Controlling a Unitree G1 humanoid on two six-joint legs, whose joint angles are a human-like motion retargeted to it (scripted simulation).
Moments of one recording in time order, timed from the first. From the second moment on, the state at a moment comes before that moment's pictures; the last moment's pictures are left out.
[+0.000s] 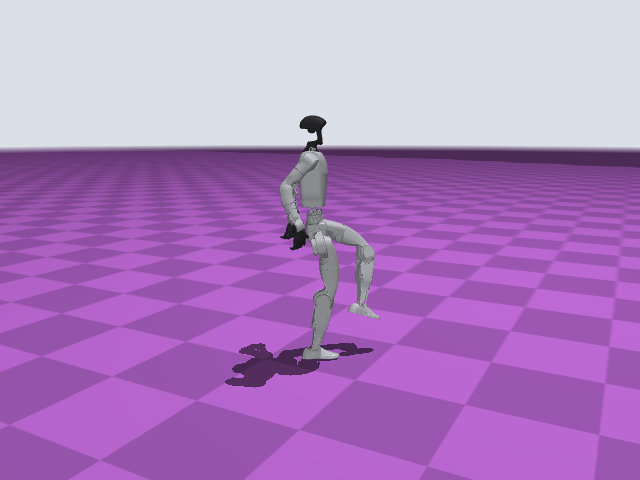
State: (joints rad) left arm 0.84 0.23 0.15 0.75 0.55 -0.36 -0.86; right arm 0.69 -0.28 0.04 0.55 -0.43 -0.21 0.89; waist -0.16 -0.14 0.08; left_leg -0.93 0.30 0.52 1.35 0.08 0.24; right_leg 0.04 0.06 0.00 0.22 -0.14 -0.26
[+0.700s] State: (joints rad) left arm -0.37 0.18 -0.04 0.30 -0.49 -0.29 -0.72; right arm -0.10 -0.06 0.17 0.69 0.53 -0.09 0.61; waist -0.28 0.12 0.06; left_leg -0.72 0.27 0.15 0.61 0.15 -0.04; right_leg -0.20 0.05 0.39 0.42 -0.30 -0.02
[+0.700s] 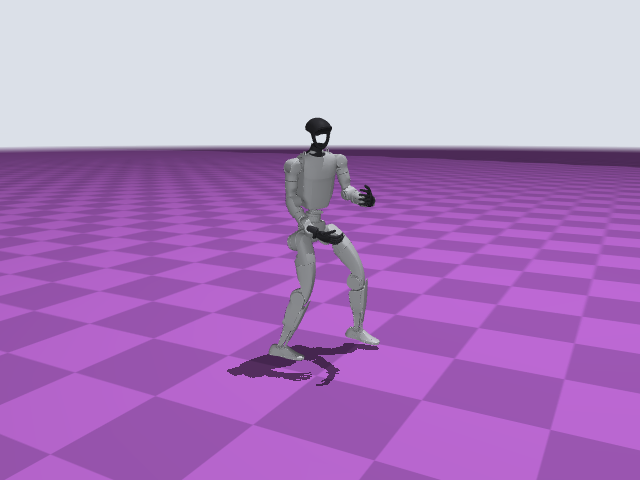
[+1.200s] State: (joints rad) left arm -0.43 0.22 -0.05 0.67 -0.49 -0.05 -0.77; right arm -0.42 -0.39 0.67 0.27 0.40 -0.41 0.81; waist -0.24 0.18 0.04; left_leg -0.52 0.31 0.18 0.55 -0.34 -0.08; right_leg -0.55 -0.12 -0.17 0.79 0.13 0.17
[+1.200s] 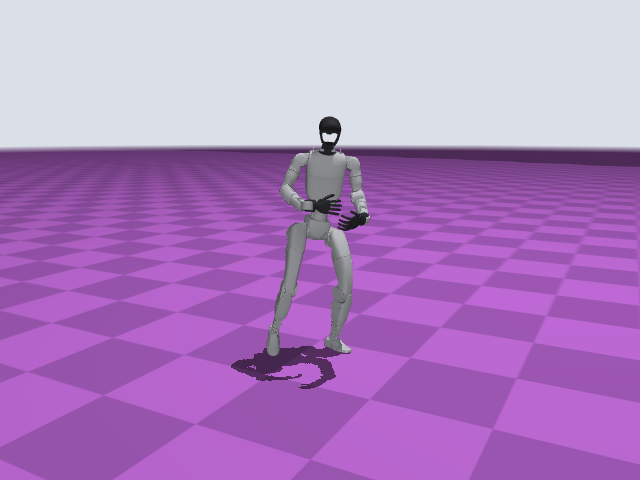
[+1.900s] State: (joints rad) left arm -0.24 0.08 -0.10 0.94 -0.34 -0.11 -0.76; right arm -1.03 -0.53 0.14 -0.02 0.97 -0.30 0.30; waist -0.42 0.15 -0.03; left_leg -0.20 0.25 0.30 0.15 -0.12 -0.09; right_leg -0.77 0.17 -0.39 1.45 -0.33 0.20
